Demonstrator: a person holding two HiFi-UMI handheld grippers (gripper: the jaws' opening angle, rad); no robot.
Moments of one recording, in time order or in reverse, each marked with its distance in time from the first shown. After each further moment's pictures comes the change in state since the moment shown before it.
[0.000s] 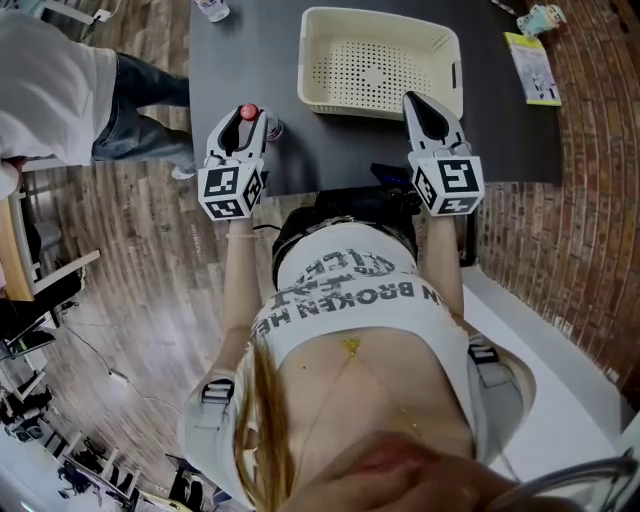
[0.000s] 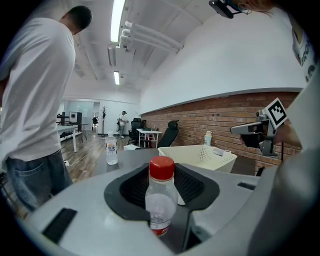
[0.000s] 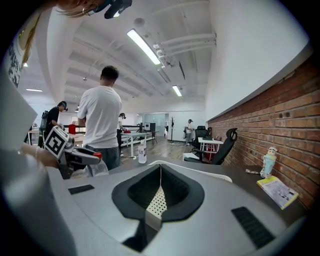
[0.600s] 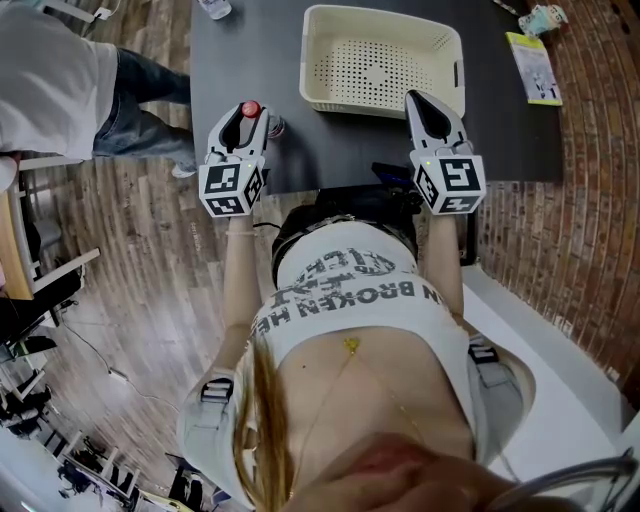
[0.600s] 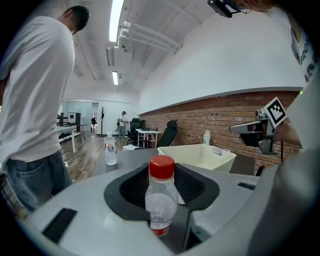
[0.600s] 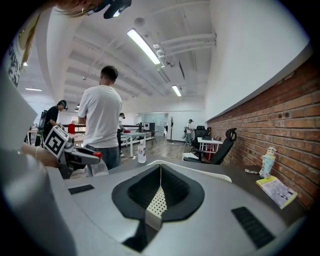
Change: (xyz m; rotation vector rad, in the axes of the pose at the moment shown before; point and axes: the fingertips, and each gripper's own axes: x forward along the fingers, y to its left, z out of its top) left arm 0.002 0.001 0.000 0.013 0.001 -0.014; right arm 0.001 0.000 0.000 -0.001 0.001 -0.008
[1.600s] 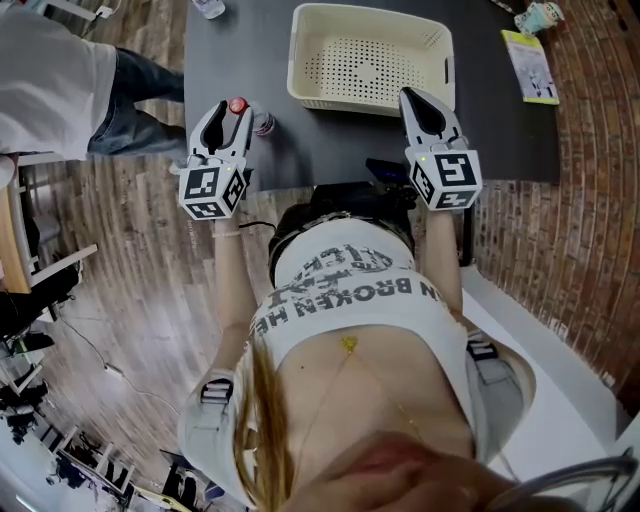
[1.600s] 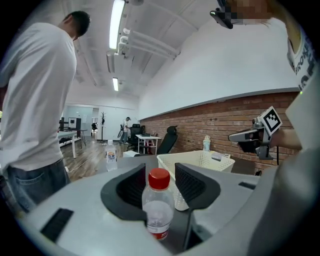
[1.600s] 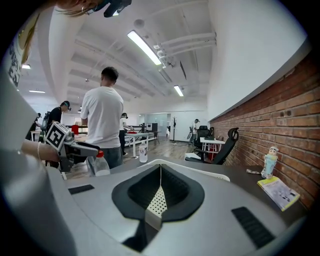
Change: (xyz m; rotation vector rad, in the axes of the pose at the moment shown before) left arm -0.016 -0.009 0.021 0.012 -0.065 0.005; right arm -0.011 -0.016 -0.006 -0.001 -0.004 0.037
